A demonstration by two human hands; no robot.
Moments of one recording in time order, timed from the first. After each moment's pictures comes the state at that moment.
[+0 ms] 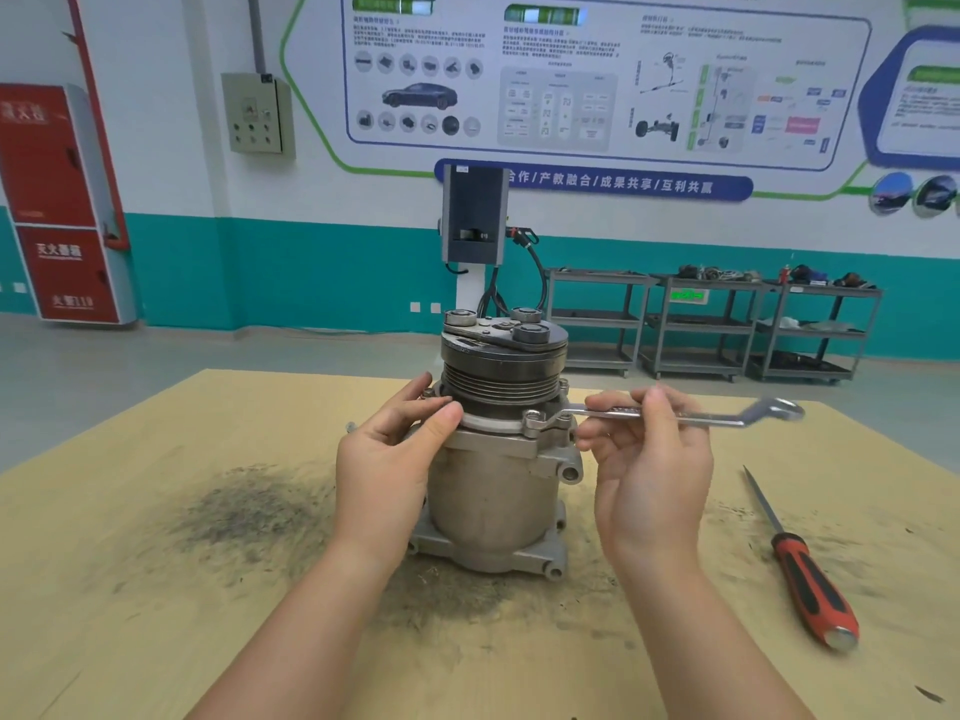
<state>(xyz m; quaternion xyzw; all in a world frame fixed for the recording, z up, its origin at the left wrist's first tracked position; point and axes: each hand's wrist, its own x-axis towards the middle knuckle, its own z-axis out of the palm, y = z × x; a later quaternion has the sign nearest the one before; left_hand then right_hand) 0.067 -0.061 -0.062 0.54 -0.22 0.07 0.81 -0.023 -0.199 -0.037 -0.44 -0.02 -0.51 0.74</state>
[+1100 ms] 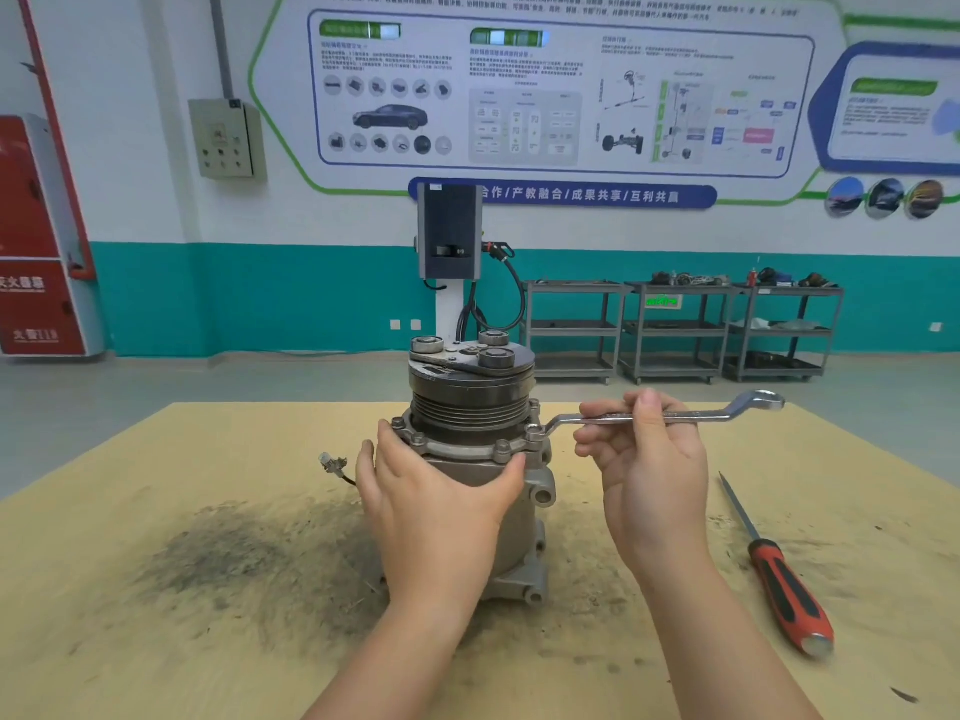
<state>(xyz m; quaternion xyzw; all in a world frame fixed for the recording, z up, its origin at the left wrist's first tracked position) 0.033 -0.107 -0.062 0.81 -0.12 0.21 0.54 -0.023 -0.230 -0.030 -0.45 -0.01 -0.49 0.74</state>
